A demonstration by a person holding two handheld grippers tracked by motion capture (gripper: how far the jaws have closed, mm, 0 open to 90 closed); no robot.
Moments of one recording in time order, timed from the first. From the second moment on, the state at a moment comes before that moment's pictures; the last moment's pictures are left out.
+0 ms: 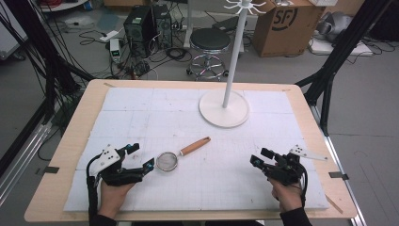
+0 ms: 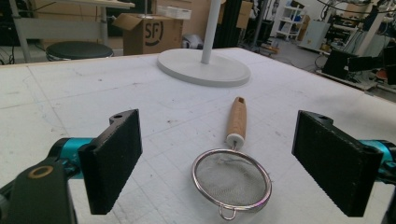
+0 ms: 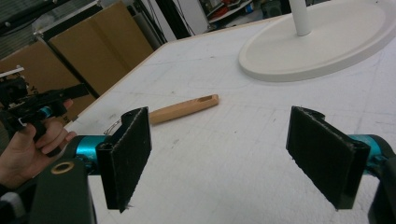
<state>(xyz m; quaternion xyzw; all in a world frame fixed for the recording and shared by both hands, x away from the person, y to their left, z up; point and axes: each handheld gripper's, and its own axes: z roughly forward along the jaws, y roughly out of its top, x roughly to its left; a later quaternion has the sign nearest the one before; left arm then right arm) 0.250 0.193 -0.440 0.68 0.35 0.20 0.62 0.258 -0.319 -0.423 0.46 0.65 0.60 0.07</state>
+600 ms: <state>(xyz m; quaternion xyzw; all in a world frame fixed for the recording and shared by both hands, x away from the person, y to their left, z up) 0.254 0.193 -0.442 0.67 0.35 0.18 0.62 0.260 -0.330 -0.426 0.46 0.64 0.61 0.08</state>
